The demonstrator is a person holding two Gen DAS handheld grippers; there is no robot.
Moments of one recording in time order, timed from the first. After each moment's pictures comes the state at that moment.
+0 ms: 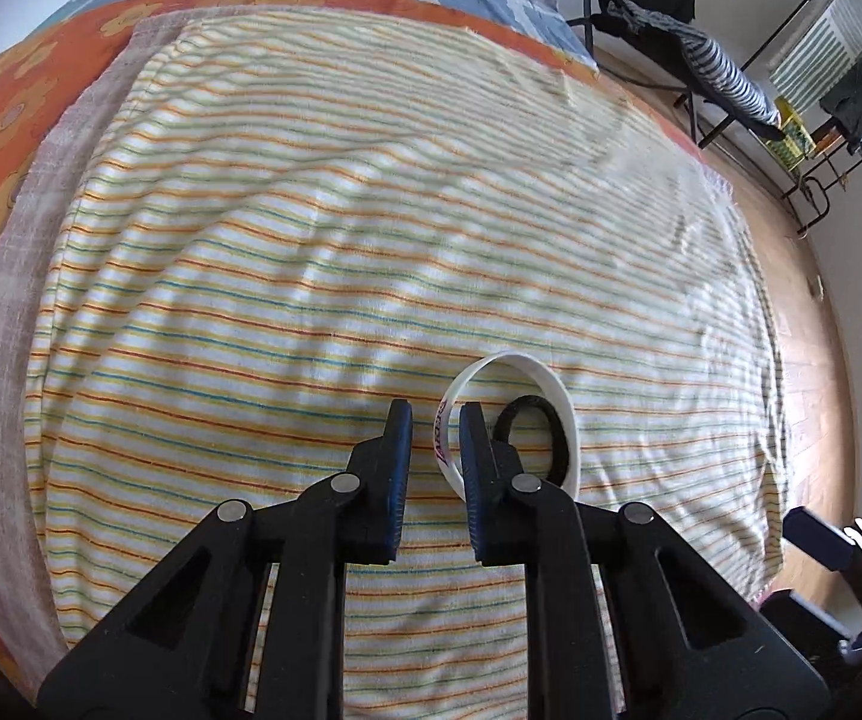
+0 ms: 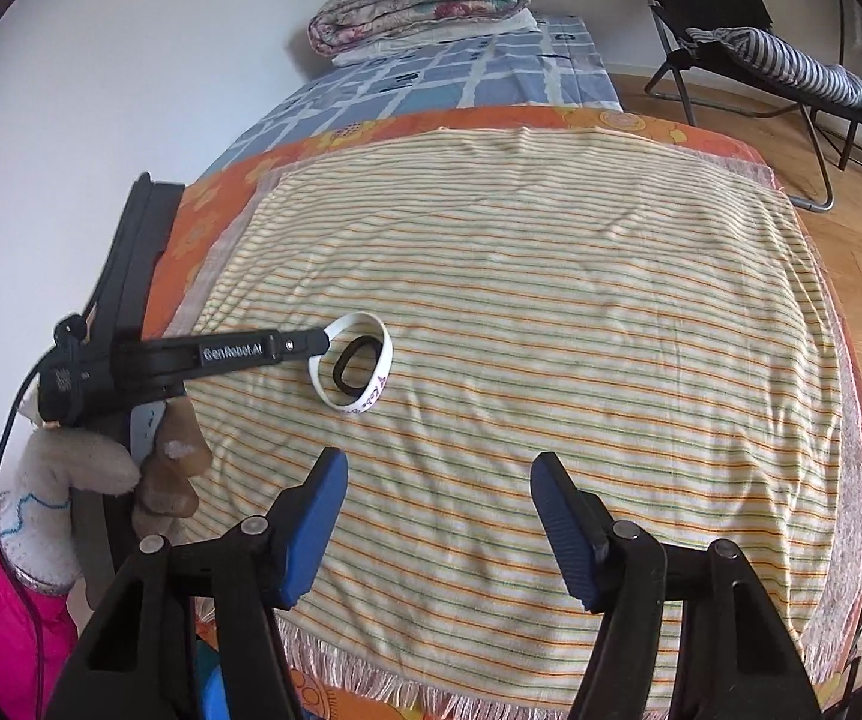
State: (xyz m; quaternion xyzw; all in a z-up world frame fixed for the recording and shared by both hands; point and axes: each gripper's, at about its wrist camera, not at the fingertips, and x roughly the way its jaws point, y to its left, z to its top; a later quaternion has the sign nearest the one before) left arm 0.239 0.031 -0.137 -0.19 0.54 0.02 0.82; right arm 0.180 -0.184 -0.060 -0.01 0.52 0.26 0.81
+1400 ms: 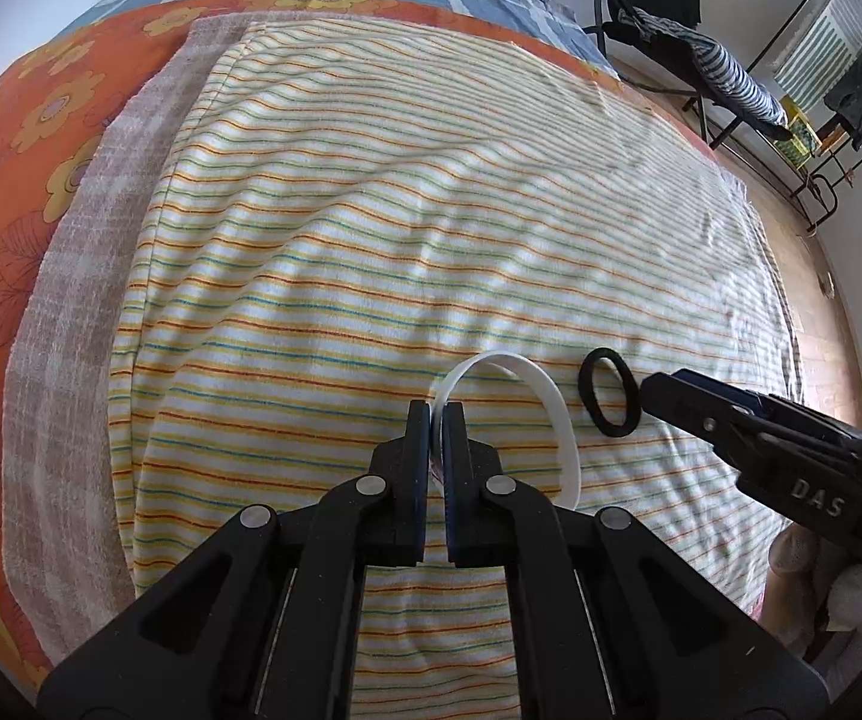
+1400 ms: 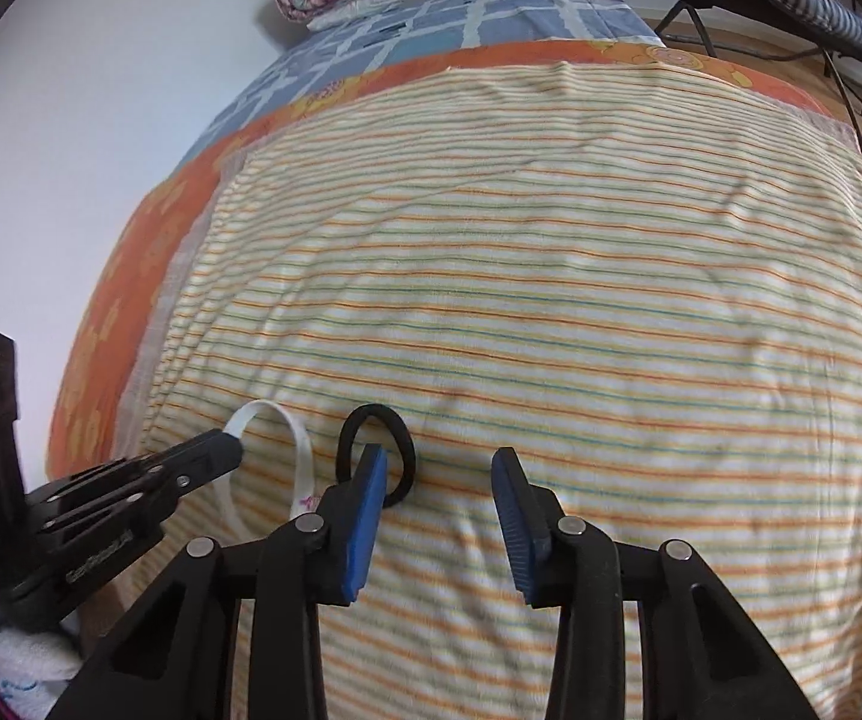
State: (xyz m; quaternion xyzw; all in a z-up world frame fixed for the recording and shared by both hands) left arm 0.206 0.067 -0.134 -0.17 0.53 0.04 0.83; right arm 0.251 -0.111 -0.120 0.02 0.57 0.26 0.78
